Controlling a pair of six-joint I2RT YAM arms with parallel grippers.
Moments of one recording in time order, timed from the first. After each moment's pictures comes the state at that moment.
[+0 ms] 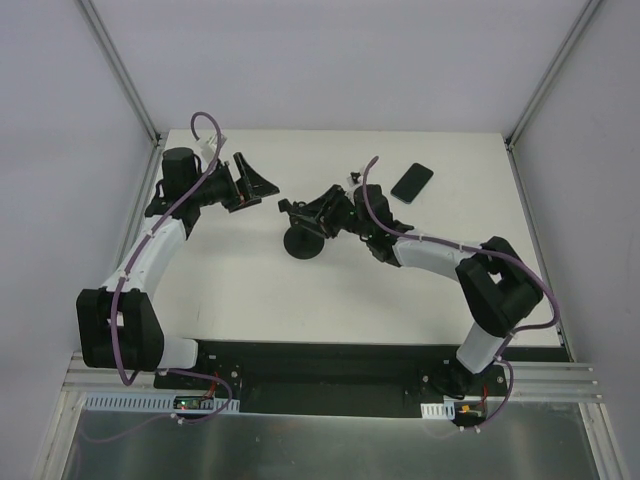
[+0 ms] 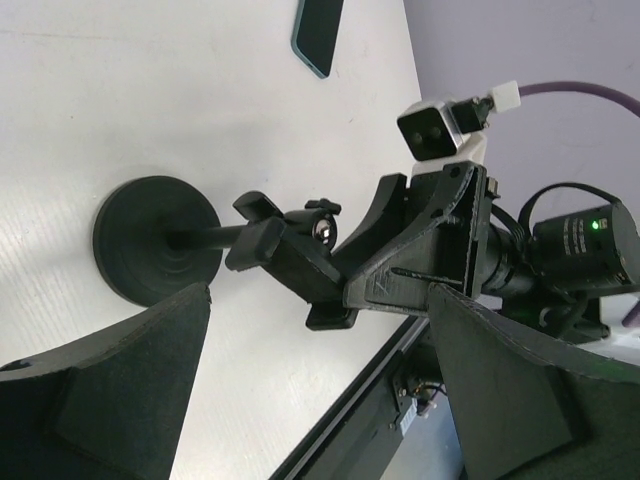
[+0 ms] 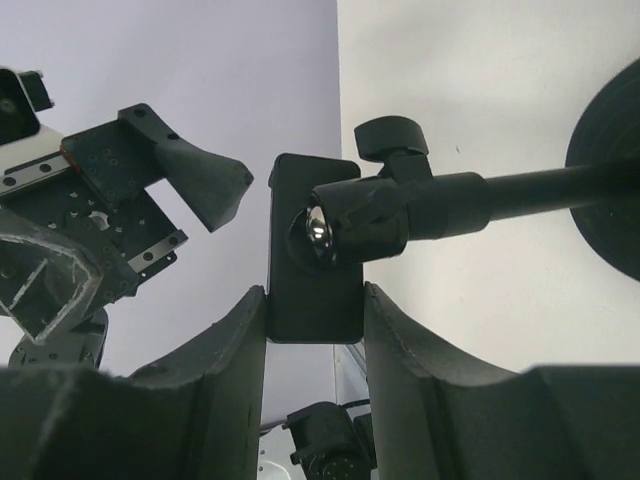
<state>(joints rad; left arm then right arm) -0.04 1.35 1.03 -0.13 0.83 -0.68 0.72 1.70 1.00 0.41 -0.28 1.37</state>
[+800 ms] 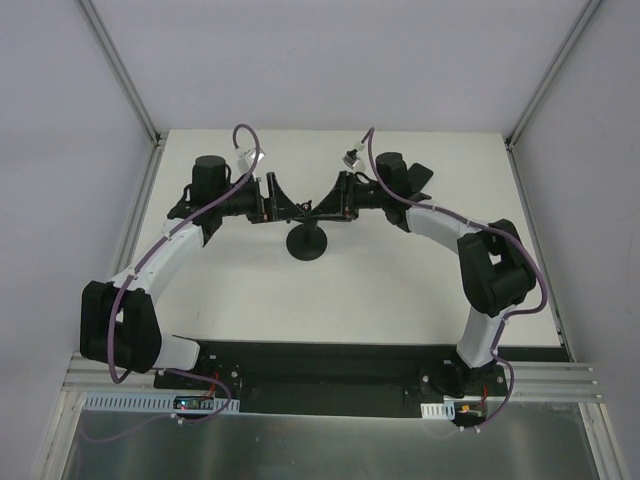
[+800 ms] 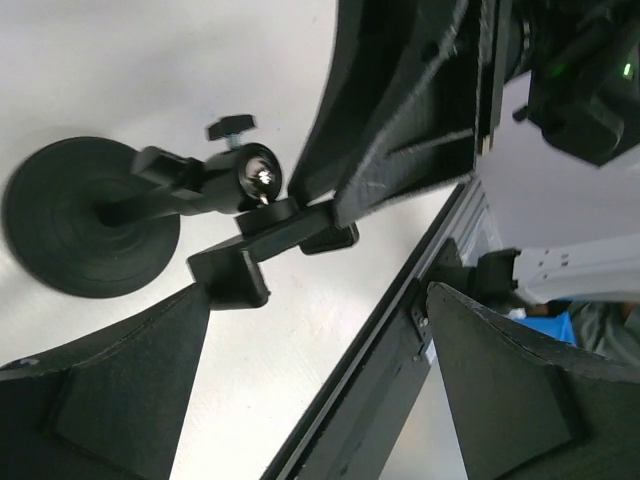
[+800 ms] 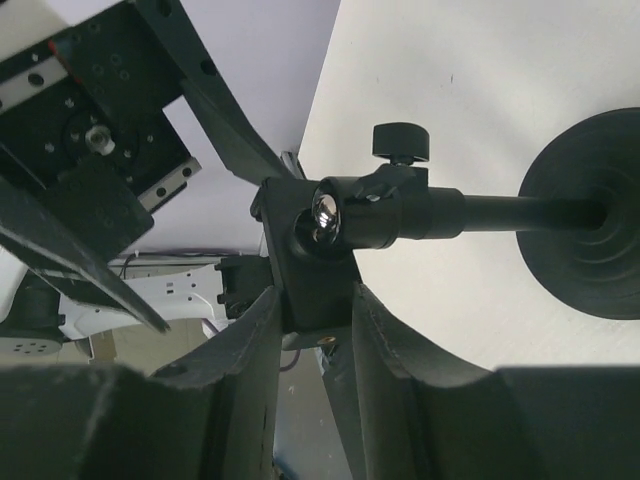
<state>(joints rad) -0.19 1.37 0.99 -0.15 0.87 -0.58 0.49 1.83 1.20 0.22 -0.91 0.91</state>
